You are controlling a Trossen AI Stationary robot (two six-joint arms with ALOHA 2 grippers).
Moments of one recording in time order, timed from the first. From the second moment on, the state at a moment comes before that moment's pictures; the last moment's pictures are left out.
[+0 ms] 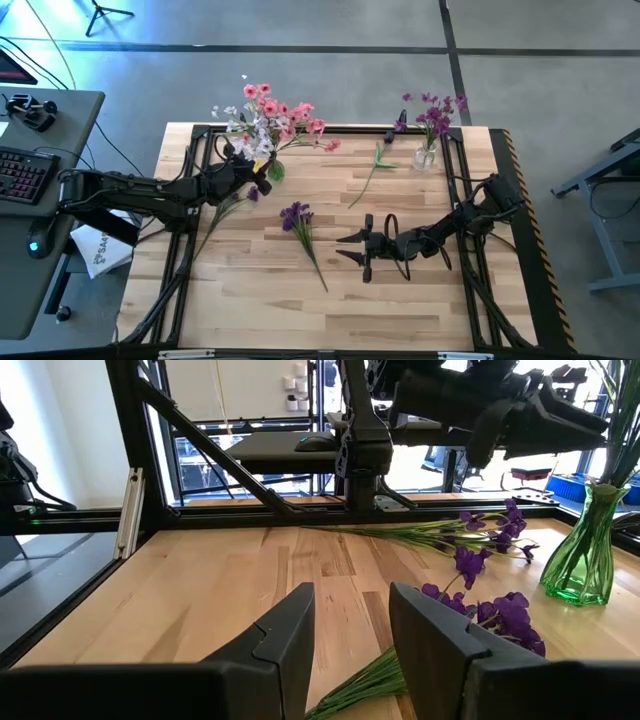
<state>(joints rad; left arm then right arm) 0.22 1.02 0.30 0.48 -0.65 0.11 0.41 1.79 0.51 1.25 0.45 0.03</state>
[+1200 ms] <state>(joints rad) 0.30 1.19 0.30 0.66 -0.61 -0.04 0.41 1.79 0.51 1.25 0.45 0.03</state>
